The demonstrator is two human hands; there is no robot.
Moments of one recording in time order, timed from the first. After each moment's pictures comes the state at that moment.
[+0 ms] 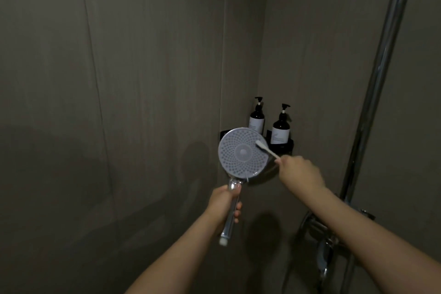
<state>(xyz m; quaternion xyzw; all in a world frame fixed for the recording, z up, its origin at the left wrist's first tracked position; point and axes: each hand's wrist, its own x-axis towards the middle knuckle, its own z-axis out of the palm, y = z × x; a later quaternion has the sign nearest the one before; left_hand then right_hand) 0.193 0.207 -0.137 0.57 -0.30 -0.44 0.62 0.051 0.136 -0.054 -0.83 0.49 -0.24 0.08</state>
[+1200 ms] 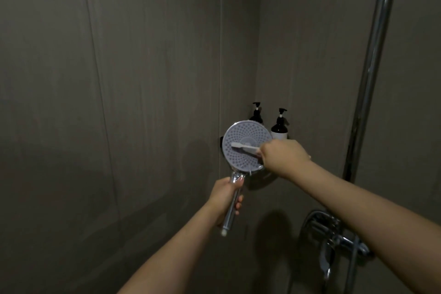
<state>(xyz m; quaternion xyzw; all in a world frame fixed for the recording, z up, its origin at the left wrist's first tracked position) 0.191 0.212 -0.106 0.57 -0.37 -0.40 0.61 0.064 0.138 0.001 -0.87 0.42 -0.24 -0.08</state>
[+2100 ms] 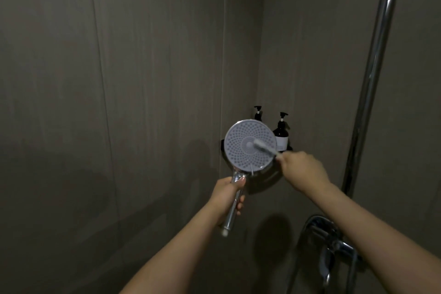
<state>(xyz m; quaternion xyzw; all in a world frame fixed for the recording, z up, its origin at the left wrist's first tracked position) 0.190 0.213 -0.099 0.57 -0.38 -0.40 0.62 0.036 0.136 -0.030 -0.86 0.43 -0.28 0.01</state>
